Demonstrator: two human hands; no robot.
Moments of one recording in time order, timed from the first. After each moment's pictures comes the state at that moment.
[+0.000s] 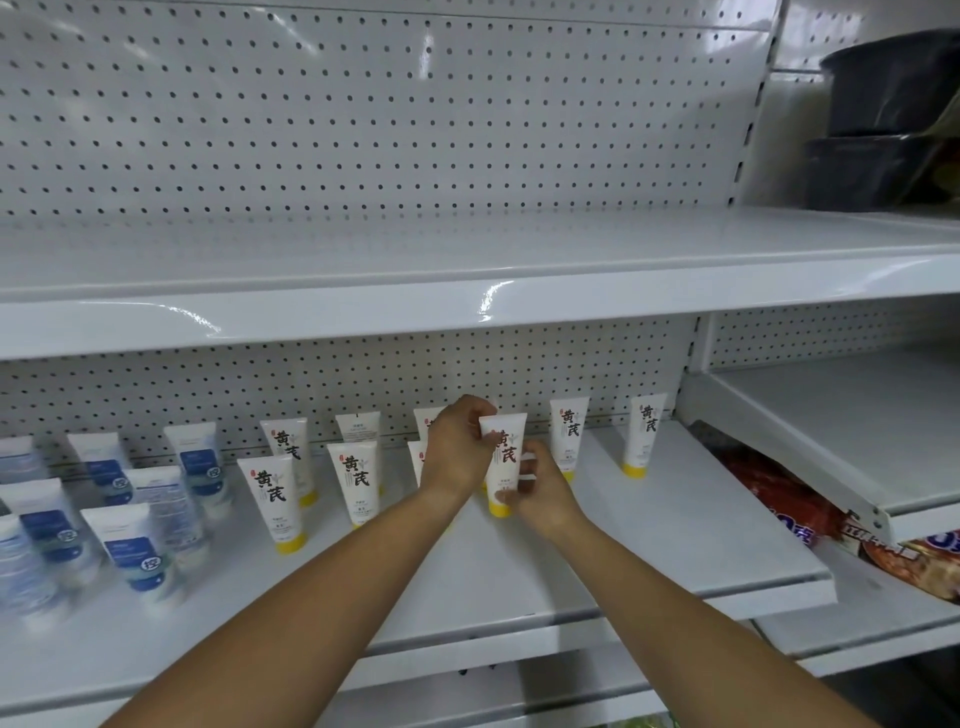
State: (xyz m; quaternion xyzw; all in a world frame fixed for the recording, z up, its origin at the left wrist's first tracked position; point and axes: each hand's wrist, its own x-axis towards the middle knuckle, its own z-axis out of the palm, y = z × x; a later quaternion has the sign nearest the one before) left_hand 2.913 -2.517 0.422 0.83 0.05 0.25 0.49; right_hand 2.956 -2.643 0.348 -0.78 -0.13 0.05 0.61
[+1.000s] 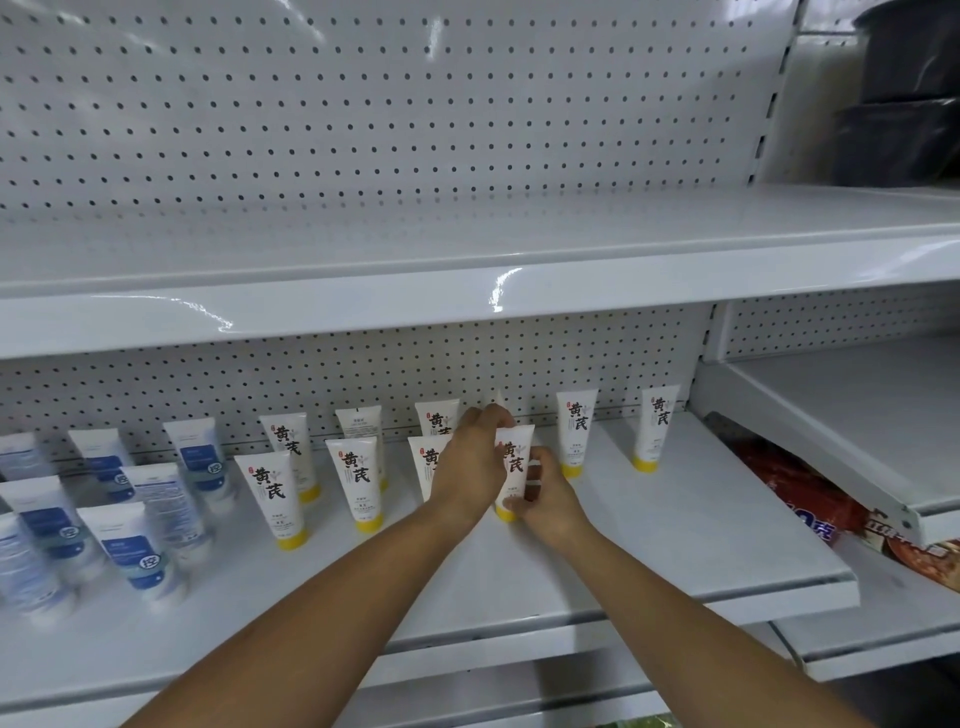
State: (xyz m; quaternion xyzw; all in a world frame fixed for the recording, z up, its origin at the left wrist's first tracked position) left_hand 2.913 -2.527 0.404 0.92 0.01 0.23 0.33; right_hand 2.961 -2.649 0.325 -0.79 -0.14 0.07 0.60
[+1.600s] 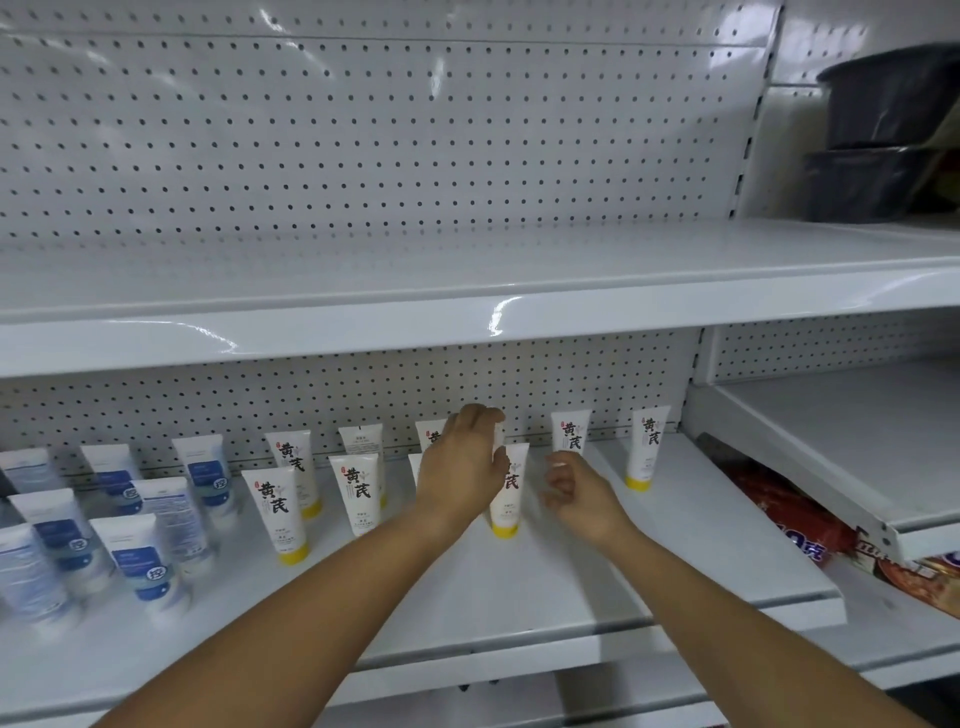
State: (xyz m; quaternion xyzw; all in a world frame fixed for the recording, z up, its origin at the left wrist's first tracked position) left_hand 2.891 -2.525 0.436 0.95 -0.02 0.27 0.17; right_hand 2.967 -2.700 0.361 -0.86 -0.17 0.01 0.47
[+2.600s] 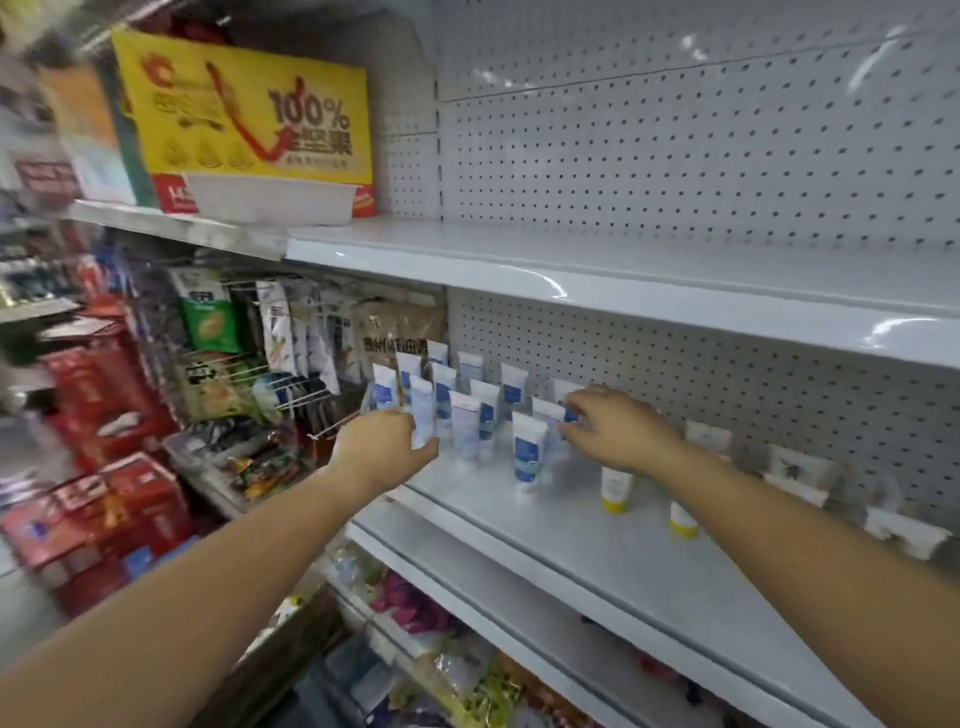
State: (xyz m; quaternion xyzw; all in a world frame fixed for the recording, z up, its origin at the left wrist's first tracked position) left_hand 2.542 -2.255 0.474 0.90 0.42 0.11 -0.06; right_hand 2.805 -2.409 0.496 -0.78 -0.61 -0.07 0.13
